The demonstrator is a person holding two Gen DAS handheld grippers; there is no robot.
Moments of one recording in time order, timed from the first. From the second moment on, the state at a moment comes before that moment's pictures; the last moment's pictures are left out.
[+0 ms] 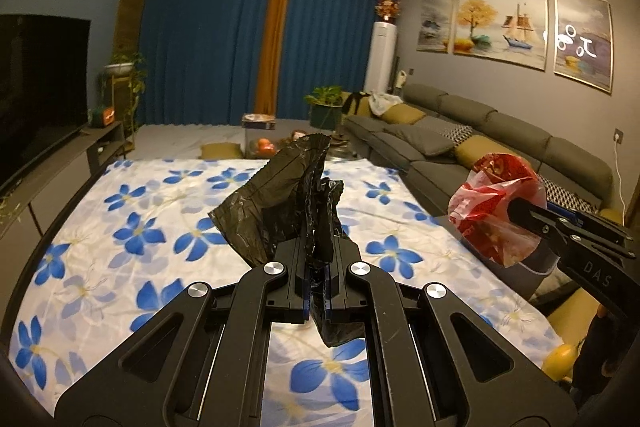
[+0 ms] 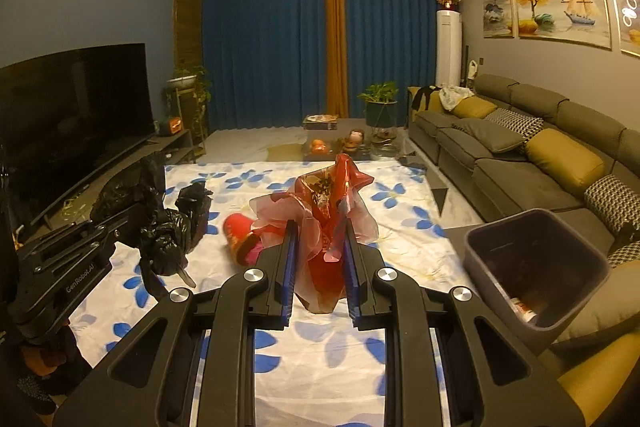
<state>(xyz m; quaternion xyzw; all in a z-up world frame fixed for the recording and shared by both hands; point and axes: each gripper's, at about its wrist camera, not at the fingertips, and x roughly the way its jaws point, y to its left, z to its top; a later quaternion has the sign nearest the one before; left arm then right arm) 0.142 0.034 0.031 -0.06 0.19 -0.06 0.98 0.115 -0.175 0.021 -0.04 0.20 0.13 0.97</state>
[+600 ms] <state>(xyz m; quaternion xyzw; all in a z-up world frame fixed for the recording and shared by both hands) 0.182 -0.043 0.049 -0.01 0.19 -0.12 0.97 0.127 -0.234 0.039 -0.04 0.21 0.09 0.97</state>
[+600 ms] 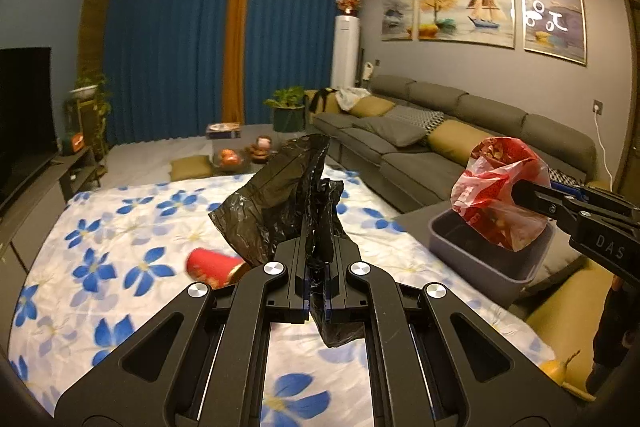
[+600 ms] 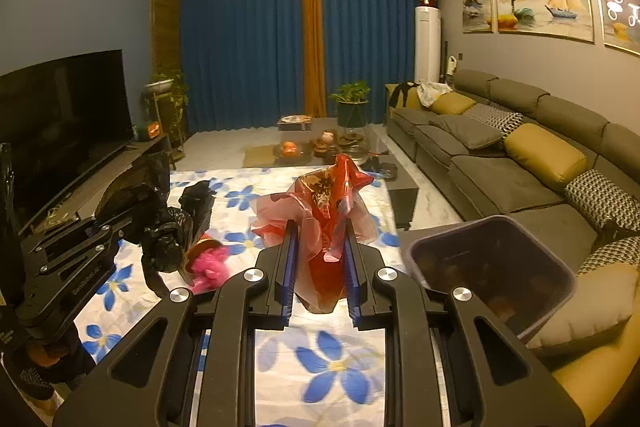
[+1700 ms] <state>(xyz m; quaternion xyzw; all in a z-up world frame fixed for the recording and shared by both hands) 0.267 -0.261 0.019 0.04 0.22 -0.30 0.93 0.175 -0.402 -0.015 0.04 0.24 -0.07 0.97</state>
